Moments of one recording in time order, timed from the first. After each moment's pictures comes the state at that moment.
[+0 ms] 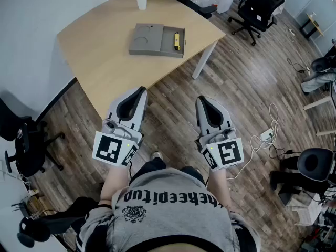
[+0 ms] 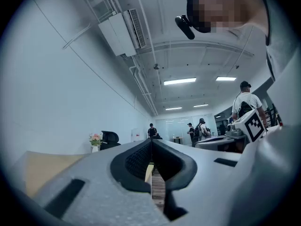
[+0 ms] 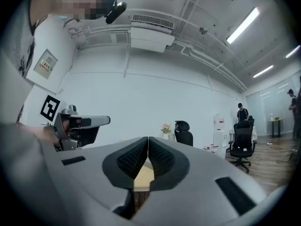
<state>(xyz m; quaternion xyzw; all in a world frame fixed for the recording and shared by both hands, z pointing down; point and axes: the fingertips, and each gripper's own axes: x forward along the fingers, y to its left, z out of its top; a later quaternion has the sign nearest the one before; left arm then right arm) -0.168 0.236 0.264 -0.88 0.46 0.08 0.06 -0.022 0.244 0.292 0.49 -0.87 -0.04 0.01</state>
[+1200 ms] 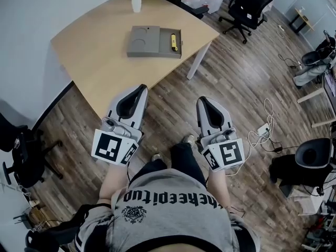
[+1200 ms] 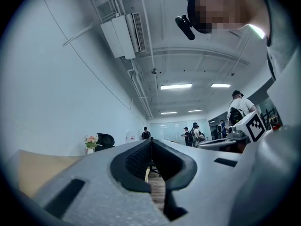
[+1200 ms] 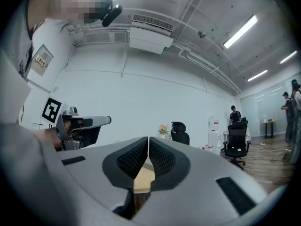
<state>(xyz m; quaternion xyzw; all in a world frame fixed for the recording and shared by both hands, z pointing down) -0.196 0.238 0.255 -0.90 0.42 0.11 0.06 -0.047 0.260 0.286 0.52 -0.85 -0.04 0.00</state>
